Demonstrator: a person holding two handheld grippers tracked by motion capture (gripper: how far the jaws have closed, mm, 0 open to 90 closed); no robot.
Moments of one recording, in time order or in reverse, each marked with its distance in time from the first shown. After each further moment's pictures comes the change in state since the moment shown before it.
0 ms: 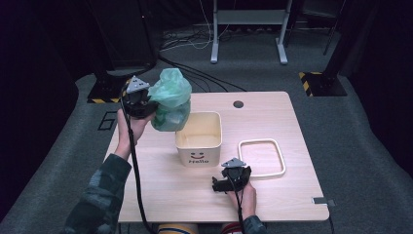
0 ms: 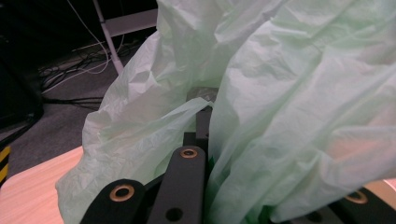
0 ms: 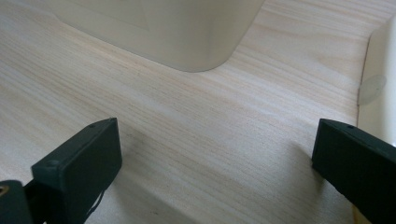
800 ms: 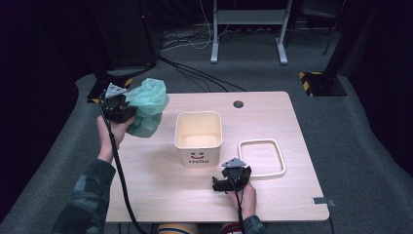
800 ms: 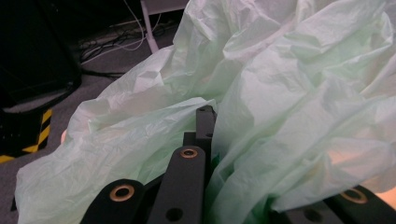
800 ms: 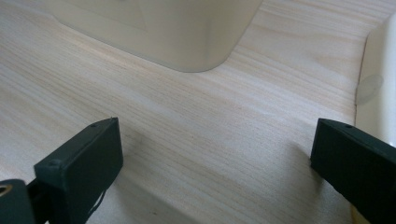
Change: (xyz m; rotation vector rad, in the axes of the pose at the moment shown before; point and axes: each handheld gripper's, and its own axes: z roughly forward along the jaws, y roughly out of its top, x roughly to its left) left arm 0.054 -0.041 -0.012 0.068 0.131 -0.074; right arm 0.000 0.000 0.000 0.000 -0.003 0.005
